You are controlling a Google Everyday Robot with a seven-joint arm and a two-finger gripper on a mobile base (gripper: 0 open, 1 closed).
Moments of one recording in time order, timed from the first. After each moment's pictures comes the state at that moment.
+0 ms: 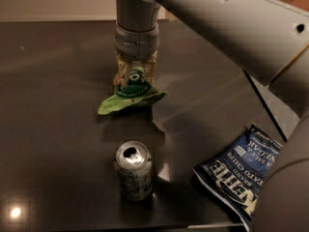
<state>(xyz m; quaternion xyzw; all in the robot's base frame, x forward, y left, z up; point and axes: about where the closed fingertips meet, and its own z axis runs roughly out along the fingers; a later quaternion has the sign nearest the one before) 0.554 0.046 0.898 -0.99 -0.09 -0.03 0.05</state>
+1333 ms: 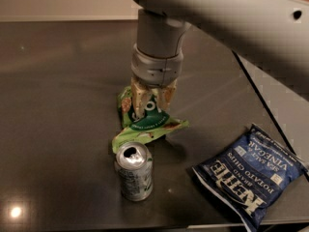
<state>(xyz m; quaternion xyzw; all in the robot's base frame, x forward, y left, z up) 0.473 0.005 0.885 -0.98 -0.16 0.00 0.06</state>
